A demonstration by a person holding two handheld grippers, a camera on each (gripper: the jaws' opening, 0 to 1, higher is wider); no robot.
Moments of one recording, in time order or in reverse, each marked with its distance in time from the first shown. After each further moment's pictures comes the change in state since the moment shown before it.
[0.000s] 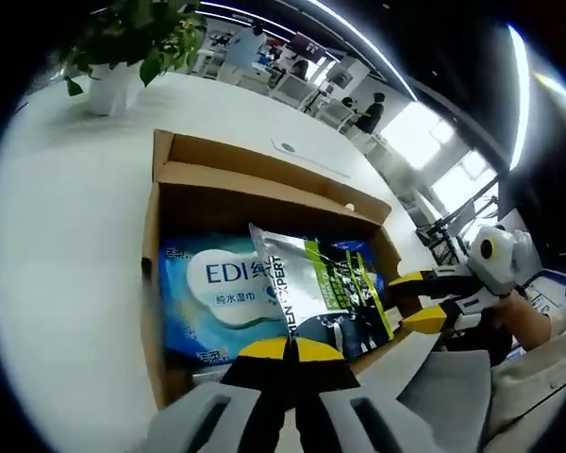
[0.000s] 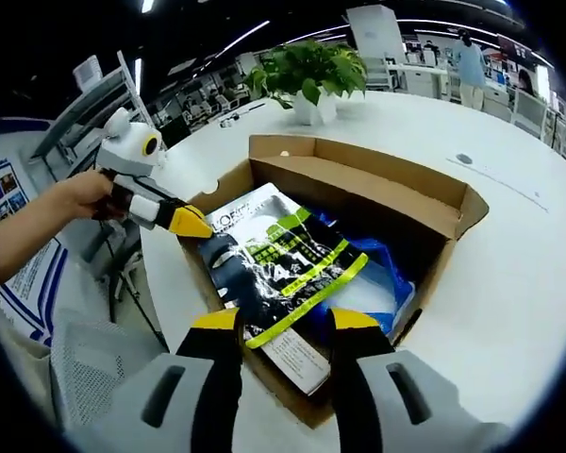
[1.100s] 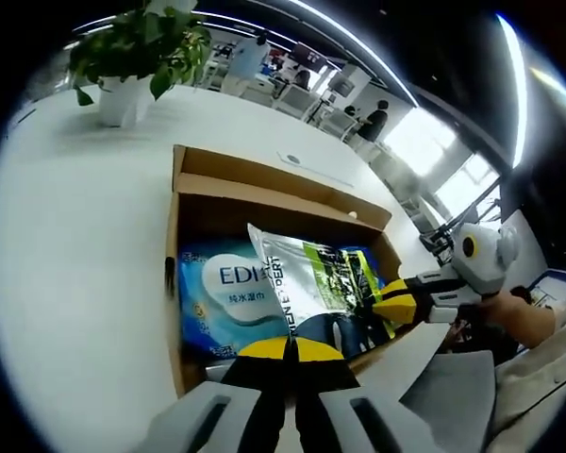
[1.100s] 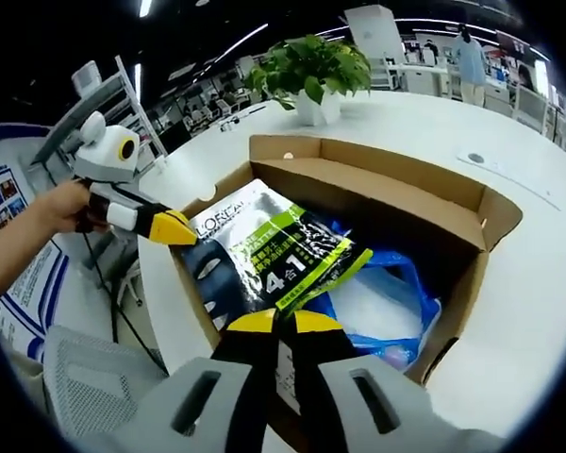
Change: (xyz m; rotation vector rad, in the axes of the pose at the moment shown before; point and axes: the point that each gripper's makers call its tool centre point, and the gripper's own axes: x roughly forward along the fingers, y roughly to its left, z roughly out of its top) left arm -0.011 0.004 0.004 0.015 -0.053 0.026; right arm 0.021 0.004 0.007 0.019 -0.041 0.012
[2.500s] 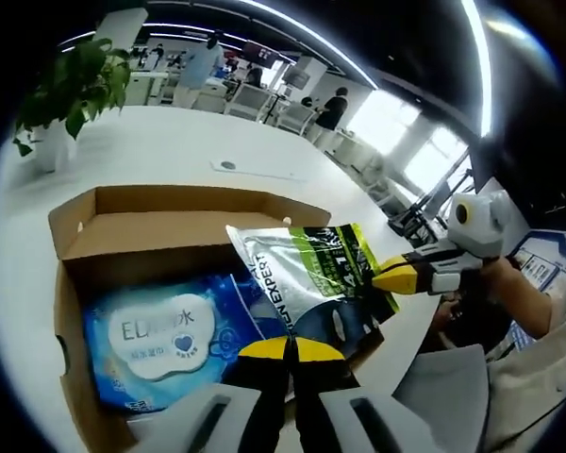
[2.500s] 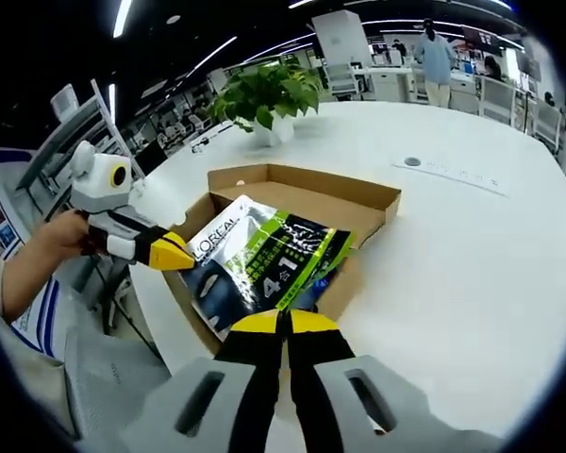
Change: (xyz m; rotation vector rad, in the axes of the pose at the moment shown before) left arm 0.048 -0.095 0.021 0.162 0.026 -0.119; right arm -0.093 -0.062 0.008 0.084 -0.033 -0.105
